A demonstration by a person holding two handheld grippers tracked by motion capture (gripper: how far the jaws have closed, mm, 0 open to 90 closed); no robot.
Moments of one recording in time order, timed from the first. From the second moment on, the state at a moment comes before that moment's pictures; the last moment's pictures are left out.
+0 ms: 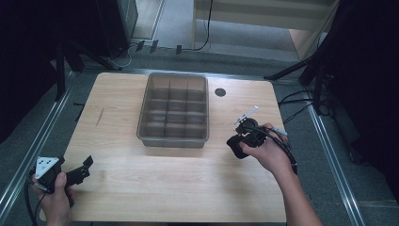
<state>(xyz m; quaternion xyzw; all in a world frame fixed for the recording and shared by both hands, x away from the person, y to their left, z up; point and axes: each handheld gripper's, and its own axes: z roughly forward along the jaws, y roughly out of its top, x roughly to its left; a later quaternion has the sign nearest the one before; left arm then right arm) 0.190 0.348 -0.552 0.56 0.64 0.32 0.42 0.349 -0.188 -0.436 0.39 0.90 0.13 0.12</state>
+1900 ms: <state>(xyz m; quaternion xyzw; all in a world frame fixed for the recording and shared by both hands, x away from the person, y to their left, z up) 0.191 0.349 -0.552 0.55 0.65 0.31 0.42 0.426 -0.044 -0.454 0.04 0.99 0.13 0.01</state>
